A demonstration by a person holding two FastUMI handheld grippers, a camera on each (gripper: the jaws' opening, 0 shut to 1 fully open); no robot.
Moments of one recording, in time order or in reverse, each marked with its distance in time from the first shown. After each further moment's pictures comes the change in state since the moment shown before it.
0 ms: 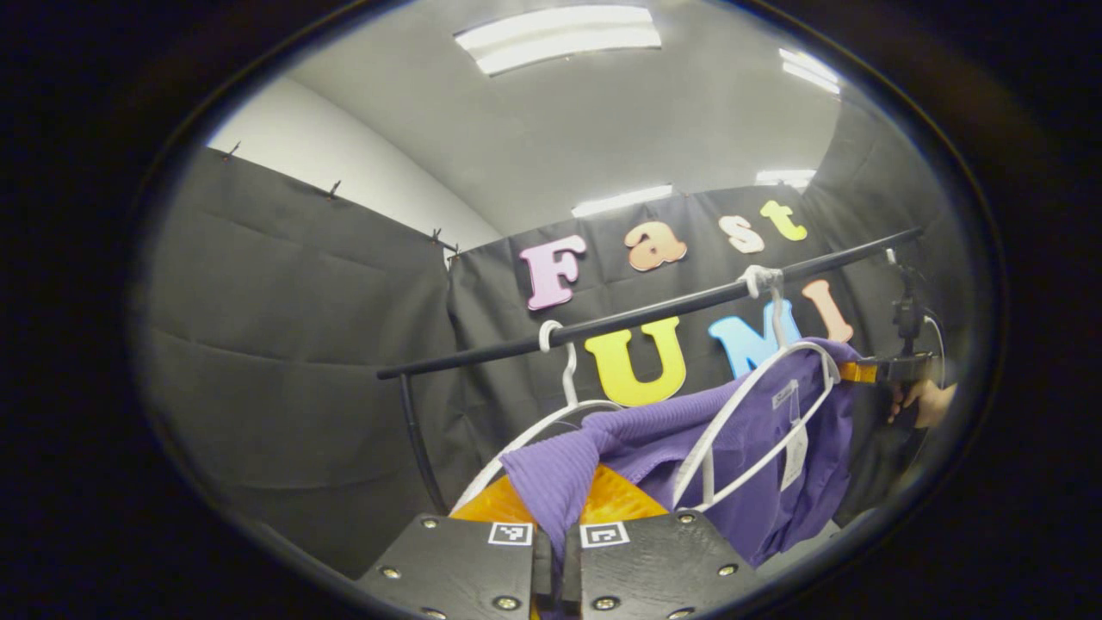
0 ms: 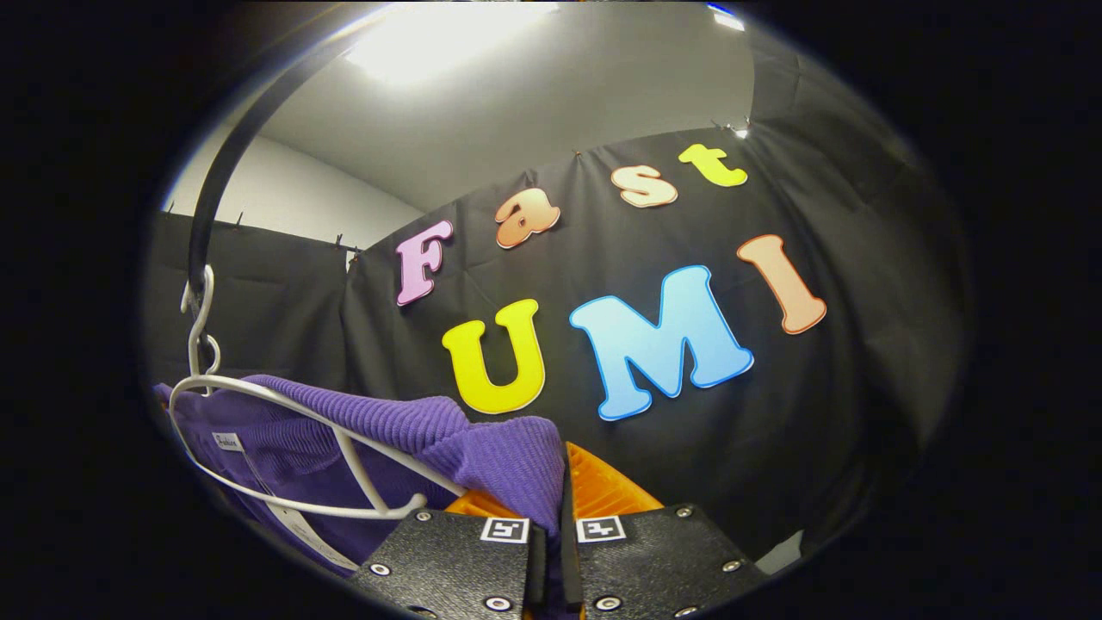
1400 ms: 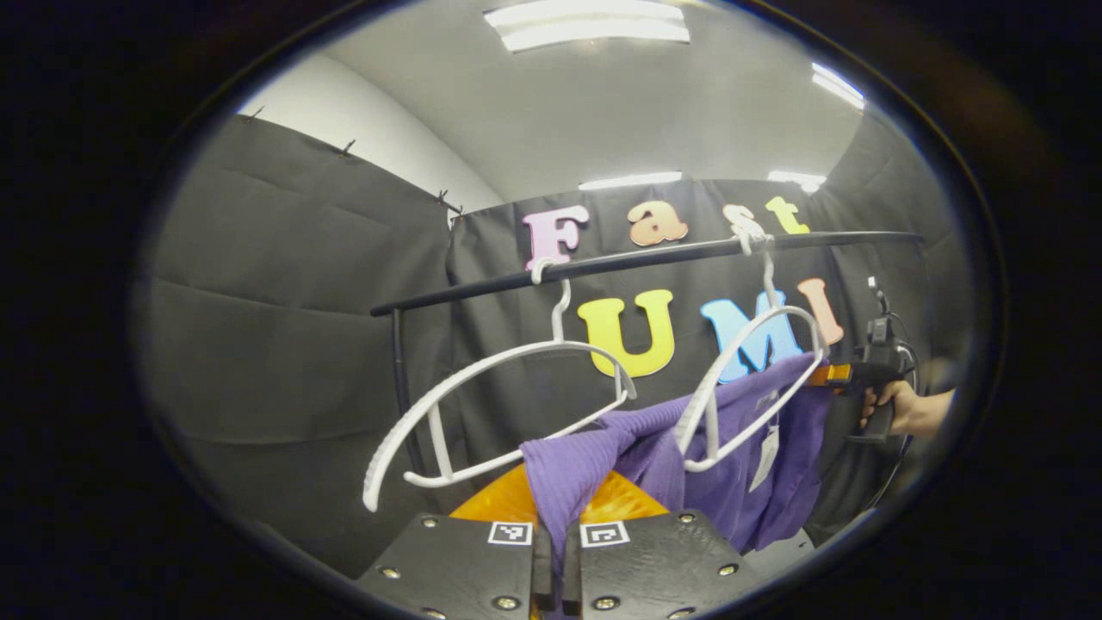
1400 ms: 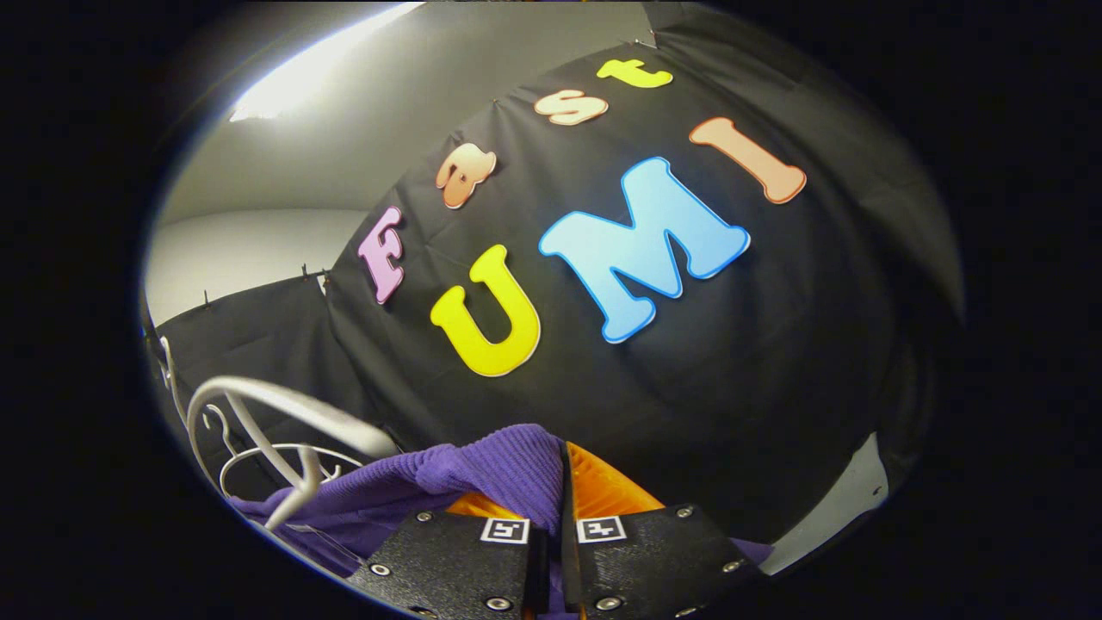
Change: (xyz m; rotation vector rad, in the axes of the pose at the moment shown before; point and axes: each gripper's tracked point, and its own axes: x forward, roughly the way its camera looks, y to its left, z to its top) left arm -0.018 -0.021 -0.057 -0.110 0.123 -0.033; right arm 0.026 -0.023 -0.070 0.356 0.251 0.027
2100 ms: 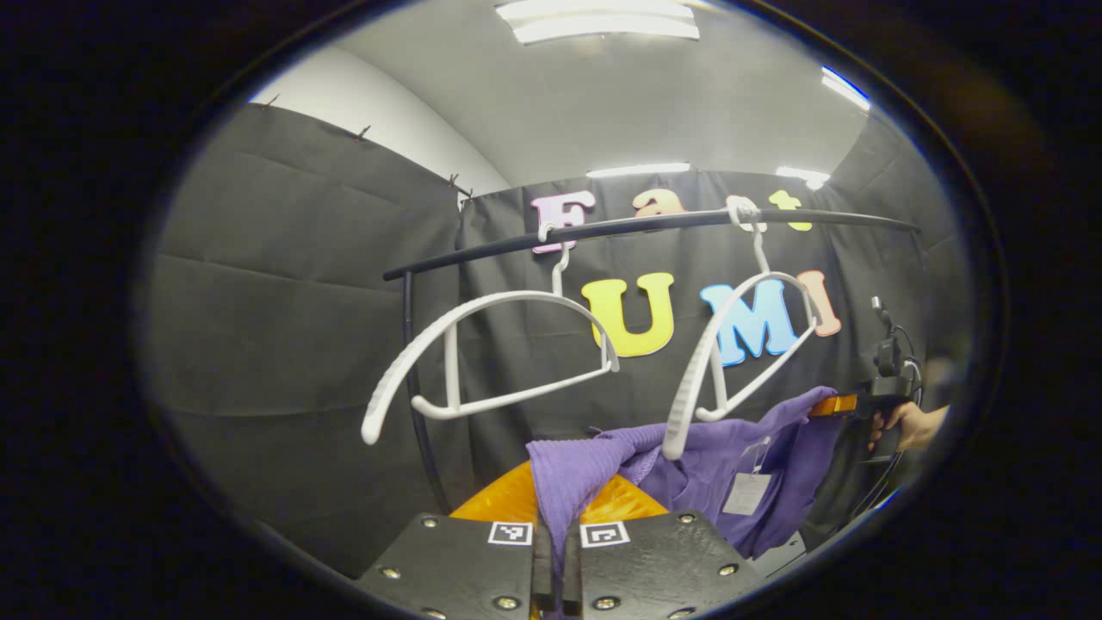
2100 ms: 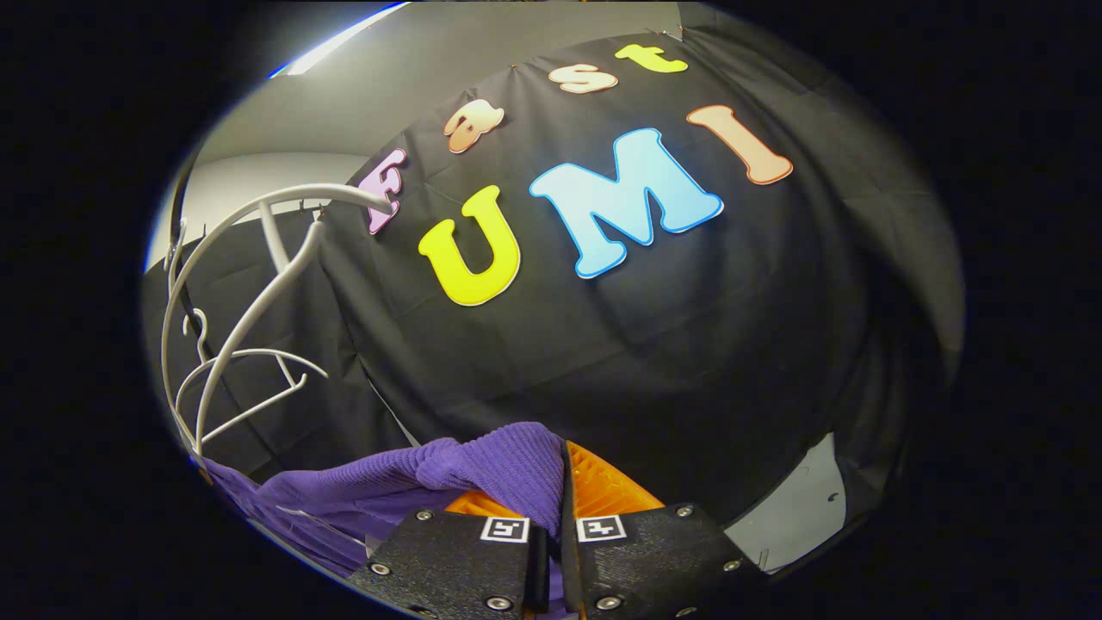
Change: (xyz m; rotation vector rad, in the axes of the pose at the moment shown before) left arm -0.053 -0.002 -0.039 -0.032 0.050 0.021; right arm -0.071 -0.027 -0.075 -0.141 0.112 -0.057
